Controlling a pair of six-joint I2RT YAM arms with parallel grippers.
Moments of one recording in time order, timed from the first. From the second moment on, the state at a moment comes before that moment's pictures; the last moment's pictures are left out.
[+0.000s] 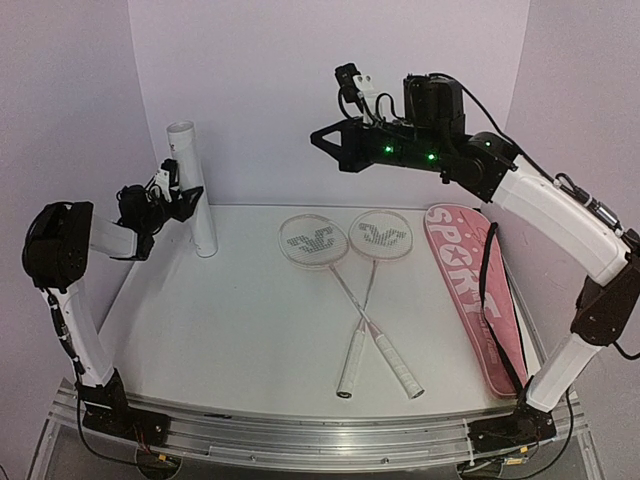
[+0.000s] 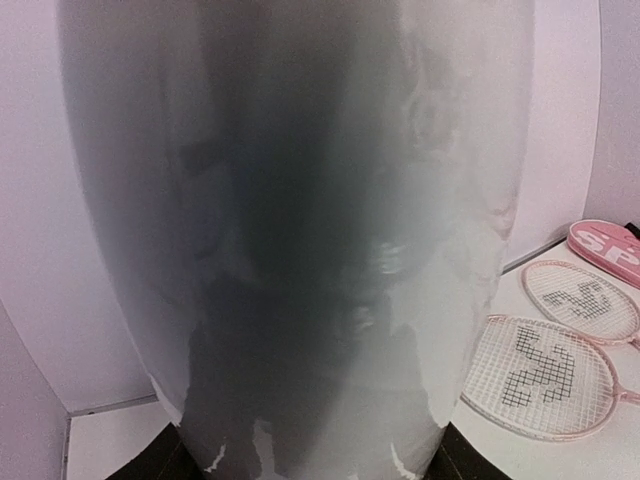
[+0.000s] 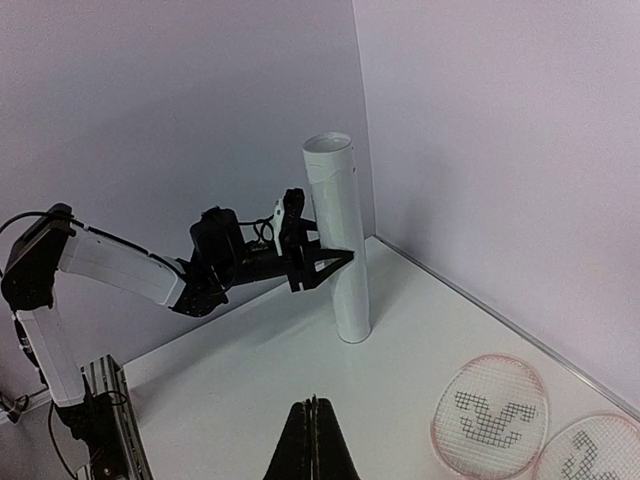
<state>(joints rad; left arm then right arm) -0.01 1.90 1.03 0.94 0.47 0.04 0.87 1.68 1.89 -0.37 -0.15 0.12</state>
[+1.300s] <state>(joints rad) 0.04 1.69 0.97 0.44 0.50 0.02 0.21 1.68 1.48 -0.84 0.14 0.51</state>
